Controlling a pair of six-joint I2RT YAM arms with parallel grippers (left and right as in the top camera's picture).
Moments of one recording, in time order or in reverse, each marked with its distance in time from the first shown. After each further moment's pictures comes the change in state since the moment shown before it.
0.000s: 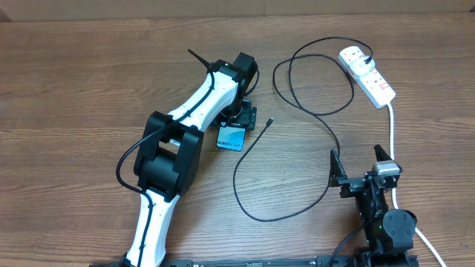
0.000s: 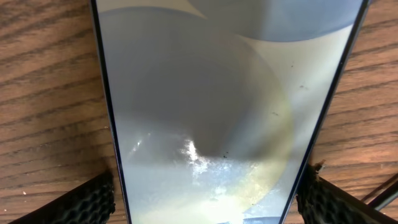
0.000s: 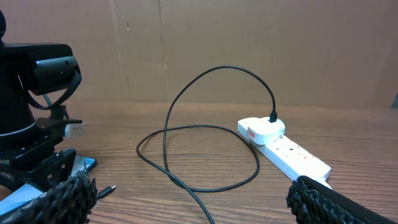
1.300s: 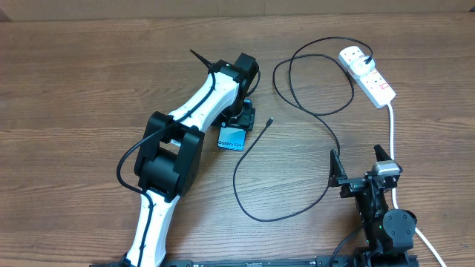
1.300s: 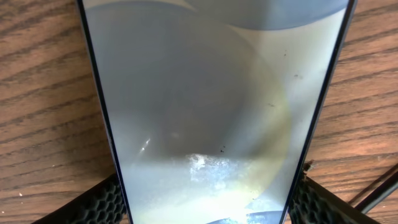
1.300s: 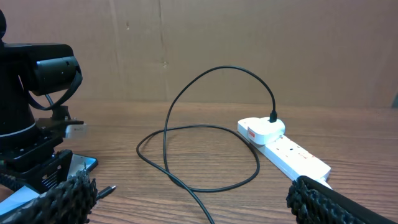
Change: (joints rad) left arm -0.004 0.000 -0.001 0.000 0.001 0.026; right arm 0.000 0.000 0.000 0.000 0.000 -0.001
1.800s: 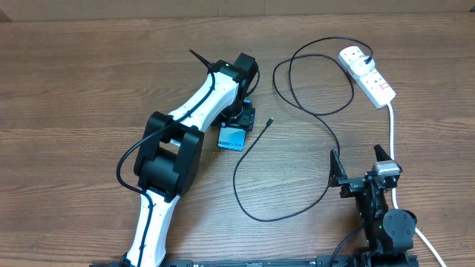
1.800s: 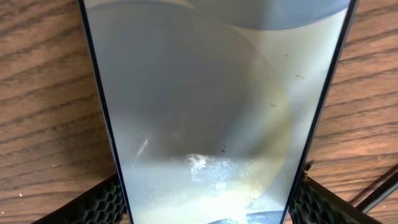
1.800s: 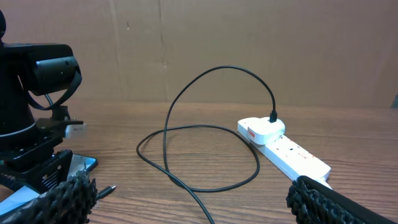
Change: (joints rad) left arm 0.003 -0.002 -0.001 -0.006 0.004 0.000; right arm 0.000 0.000 0.000 0.000 0.000 0.000
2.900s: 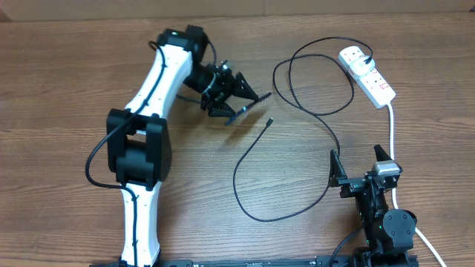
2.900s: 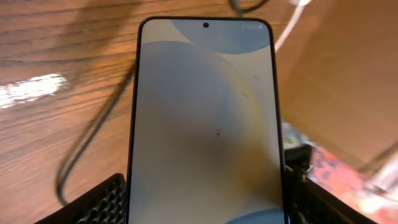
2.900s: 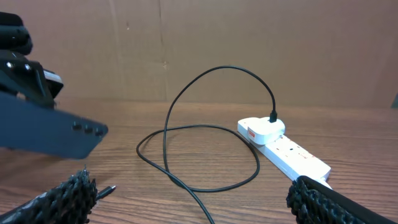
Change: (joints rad) left arm 0.250 0.014 0.226 -0.291 0.927 0.000; right arm 0.000 0.000 0.000 0.000 0.000 0.000
